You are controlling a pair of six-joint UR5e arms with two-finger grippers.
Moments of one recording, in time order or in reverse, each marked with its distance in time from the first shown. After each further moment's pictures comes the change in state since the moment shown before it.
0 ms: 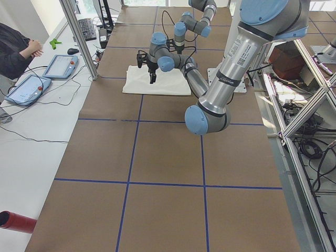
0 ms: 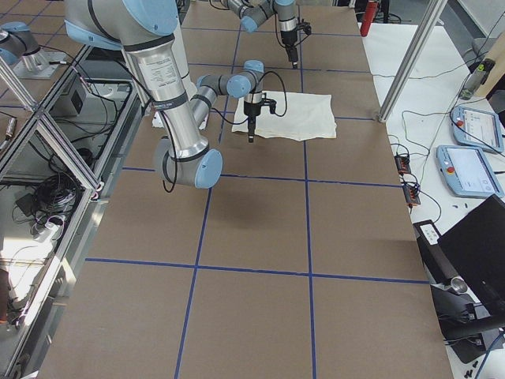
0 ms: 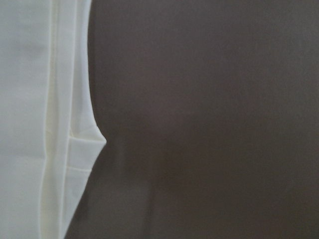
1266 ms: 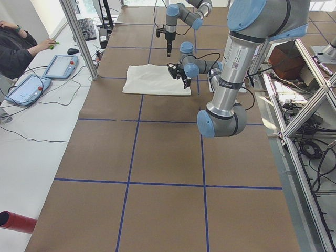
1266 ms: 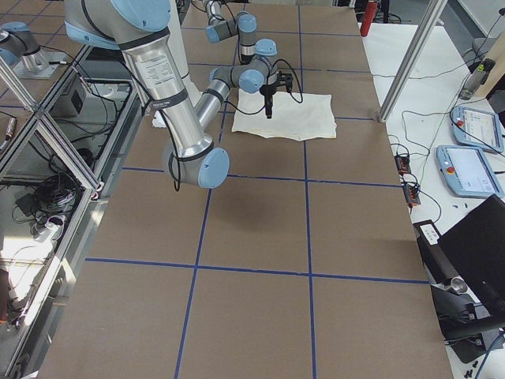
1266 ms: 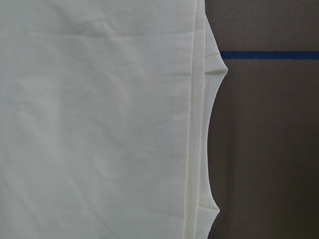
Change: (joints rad) left arm 0.367 0.105 -0.114 0.061 0.132 -0.564; right arm 0.106 0.002 0.024 0.344 0.117 0.042
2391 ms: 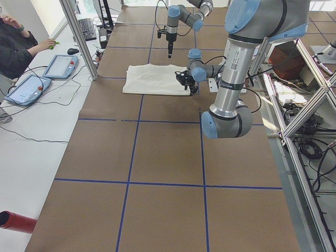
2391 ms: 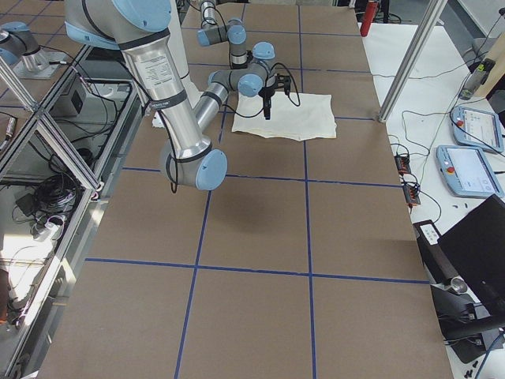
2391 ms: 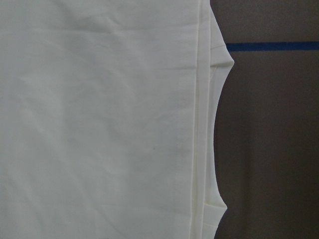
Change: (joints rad) left arm 0.081 0.036 0.013 0.037 0.073 -0.071; right arm -0.010 -0.015 -0.003 0.039 -0.001 0.023
